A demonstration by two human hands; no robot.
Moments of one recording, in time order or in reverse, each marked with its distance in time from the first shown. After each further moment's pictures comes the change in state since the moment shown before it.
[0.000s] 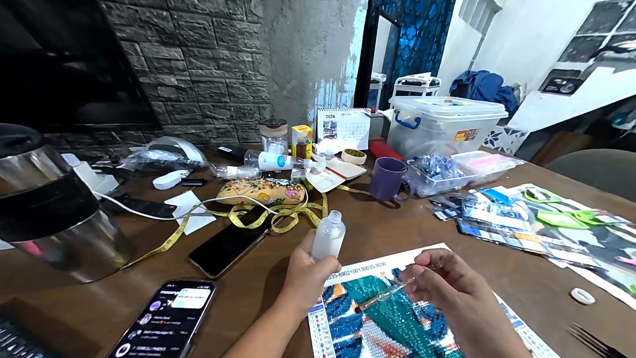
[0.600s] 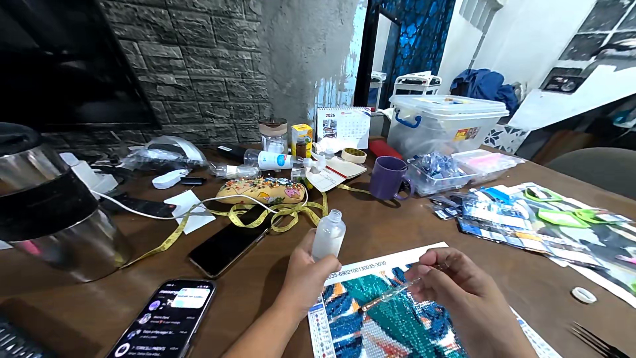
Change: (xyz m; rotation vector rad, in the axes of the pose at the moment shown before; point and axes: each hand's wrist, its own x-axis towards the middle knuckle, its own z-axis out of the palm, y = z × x) left_hand -0.001 0.001 0.000 -0.009 -0.004 0.003; right_hand -0.003 -0.003 -0.001 0.031 0.008 -0.047
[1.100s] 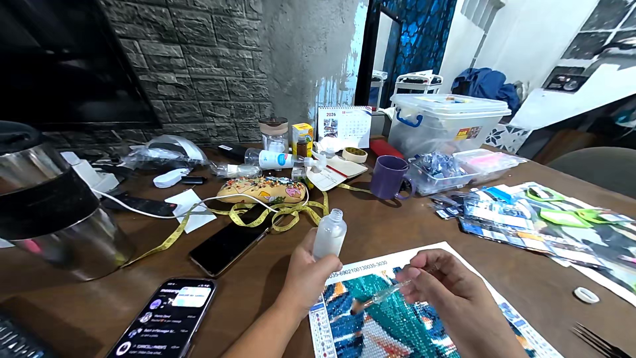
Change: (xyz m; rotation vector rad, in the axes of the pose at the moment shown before) left_hand 0.000 -0.001 0.000 -0.012 -0.005 0.002; right_hand -0.003 0.000 0.009 -0.026 -0.039 -0.005
